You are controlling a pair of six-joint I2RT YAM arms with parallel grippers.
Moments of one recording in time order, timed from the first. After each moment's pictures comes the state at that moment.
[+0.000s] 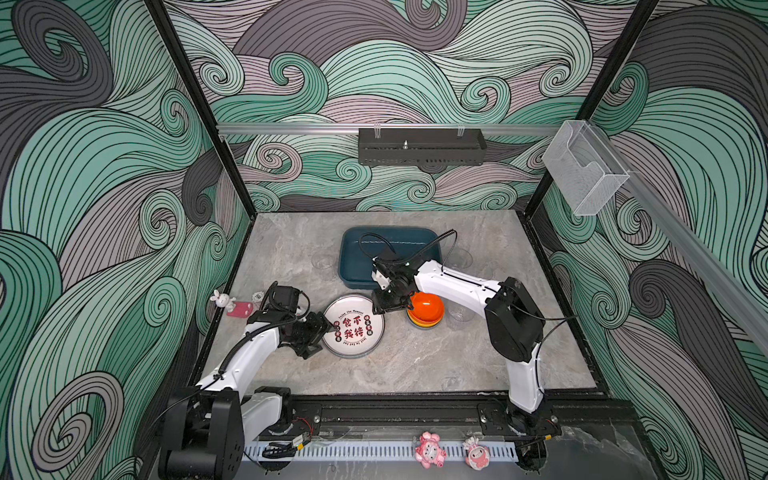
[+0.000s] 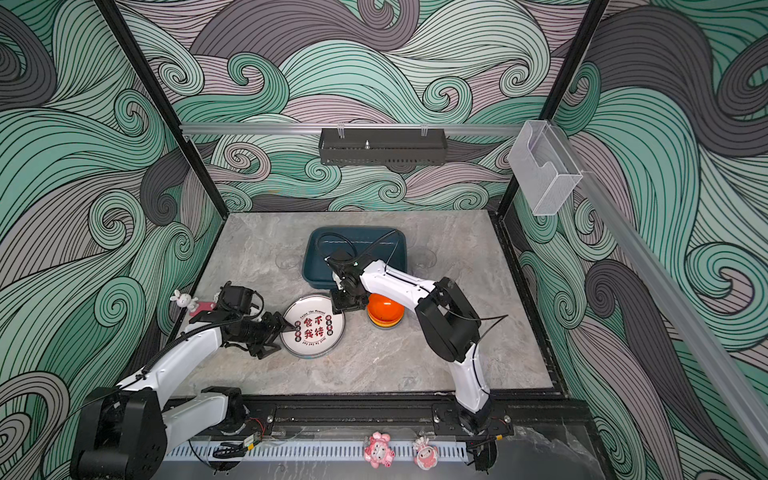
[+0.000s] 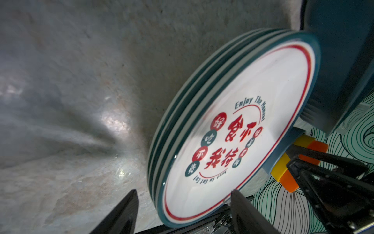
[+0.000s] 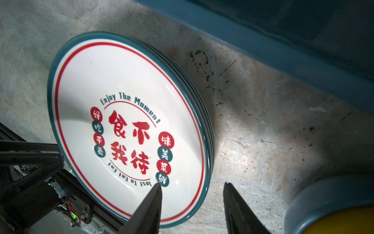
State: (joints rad) left arm -0.06 1.09 0.54 -0.72 0.51 -0.83; right arm 0.83 2.02 1.59 -0.86 -0.24 0.45
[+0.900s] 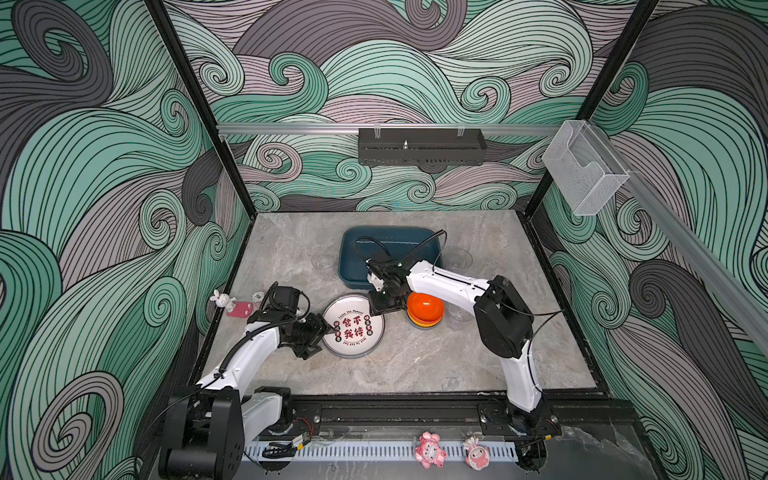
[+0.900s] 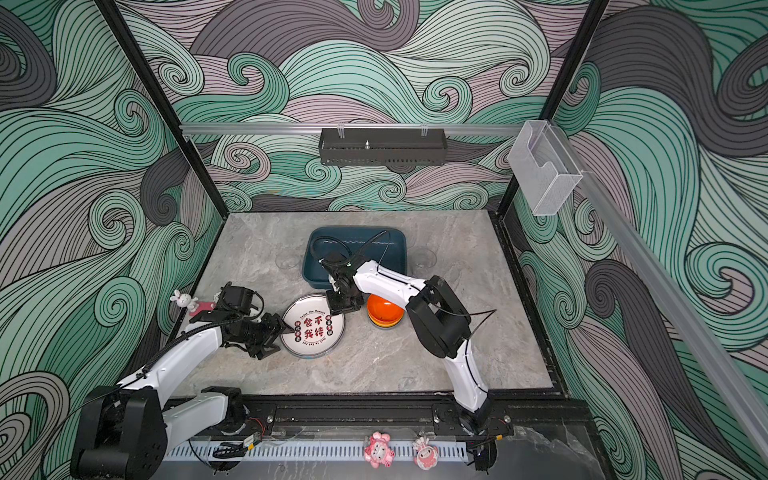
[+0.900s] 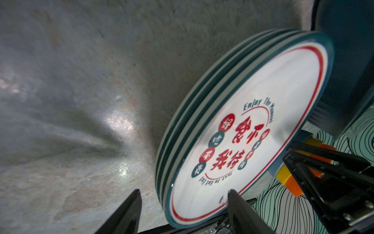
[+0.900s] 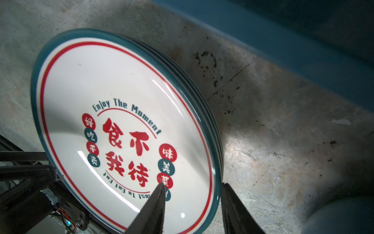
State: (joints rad) left arm -0.06 1.11 0.54 -0.73 0.50 -0.84; right arm 0.85 2.09 1.66 -0.89 -0.23 0.45
